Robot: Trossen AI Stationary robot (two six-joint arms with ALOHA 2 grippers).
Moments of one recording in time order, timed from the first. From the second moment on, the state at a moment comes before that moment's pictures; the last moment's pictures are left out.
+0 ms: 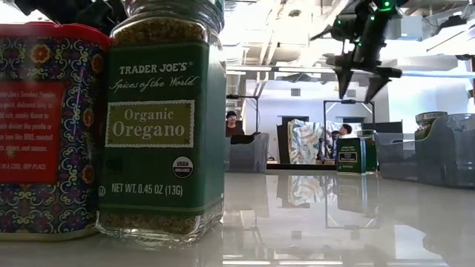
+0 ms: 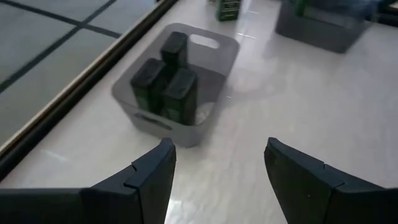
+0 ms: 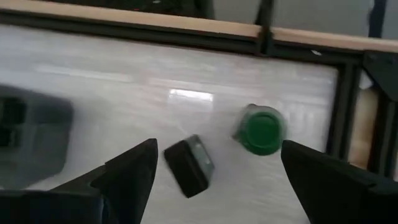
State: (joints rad) left arm 0.34 0.67 0.70 -0.55 -0.05 -0.06; right arm -0.86 1.33 1.27 -1.06 0.09 0.53
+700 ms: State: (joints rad) left arm 0.54 0.63 0.59 -0.34 -0.05 0.15; right arm -0.87 1.46 1.13 -1.07 0.20 0.90
